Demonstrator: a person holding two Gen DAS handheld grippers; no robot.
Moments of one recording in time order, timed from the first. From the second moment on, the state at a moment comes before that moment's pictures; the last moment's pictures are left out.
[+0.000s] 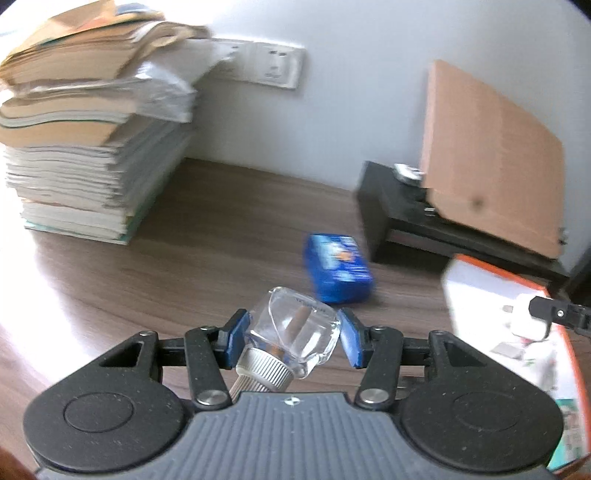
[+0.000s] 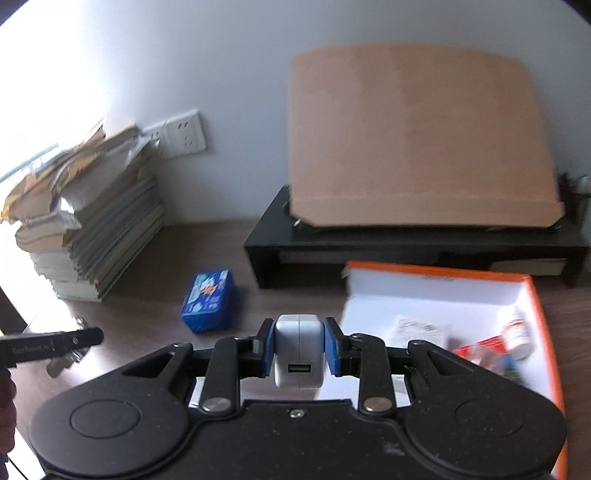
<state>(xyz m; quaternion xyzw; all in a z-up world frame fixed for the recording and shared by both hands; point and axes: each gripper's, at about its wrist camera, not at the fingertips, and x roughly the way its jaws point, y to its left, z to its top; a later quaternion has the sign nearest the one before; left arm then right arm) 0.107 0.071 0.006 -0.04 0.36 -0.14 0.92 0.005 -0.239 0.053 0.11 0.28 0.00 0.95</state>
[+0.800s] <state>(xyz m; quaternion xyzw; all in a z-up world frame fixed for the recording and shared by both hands) 0.063 -0.151 0.042 0.03 0.34 -0.28 0.90 -0.093 -0.346 0.089 0.11 0.24 -0.13 0.96</state>
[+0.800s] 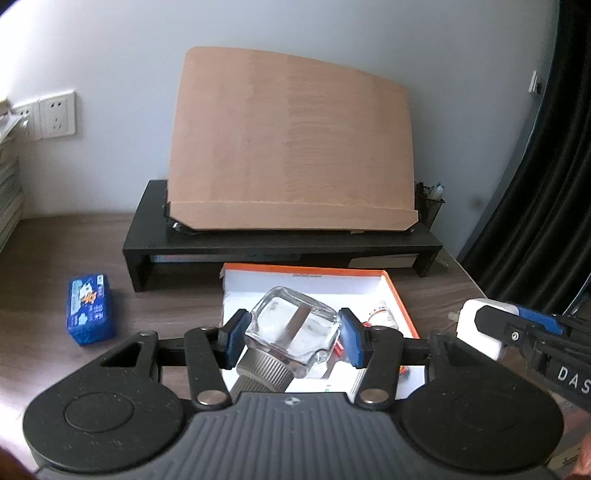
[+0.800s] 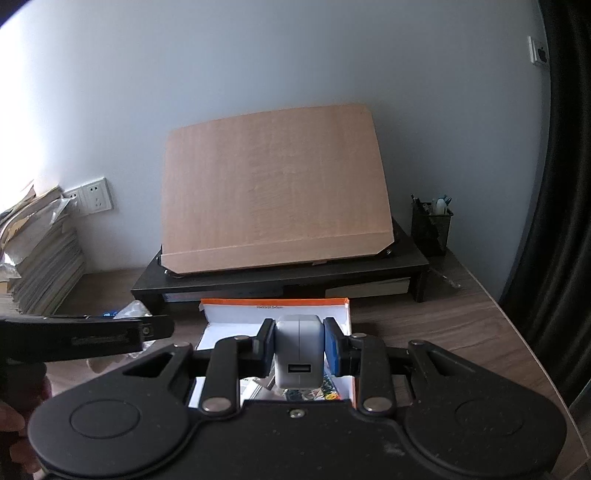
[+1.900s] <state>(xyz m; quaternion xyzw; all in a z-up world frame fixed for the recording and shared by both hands) 0.059 -0.159 0.050 0.03 0.34 -0.24 0.91 -0.062 -0.344 0.090 0.11 0.24 -0.09 0.96</state>
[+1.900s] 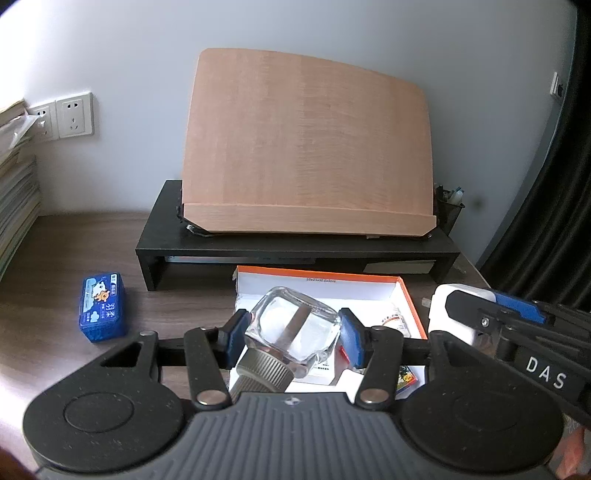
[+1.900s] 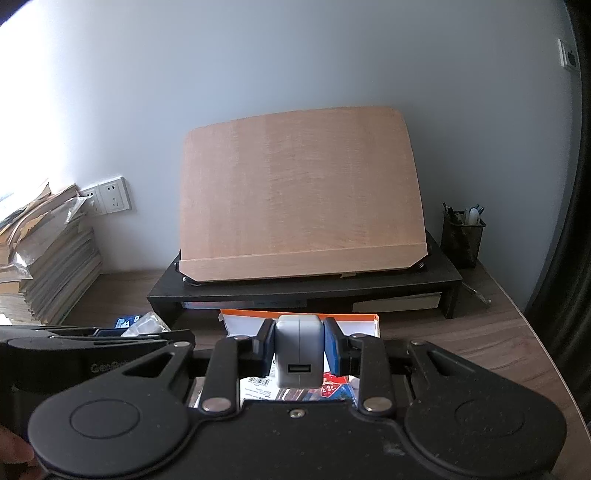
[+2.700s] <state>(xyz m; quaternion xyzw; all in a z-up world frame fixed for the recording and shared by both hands) 0.056 -0.149 0.041 0.03 0.36 -0.22 0.91 -0.051 -0.340 0.085 0.09 0.25 -0.08 0.96</state>
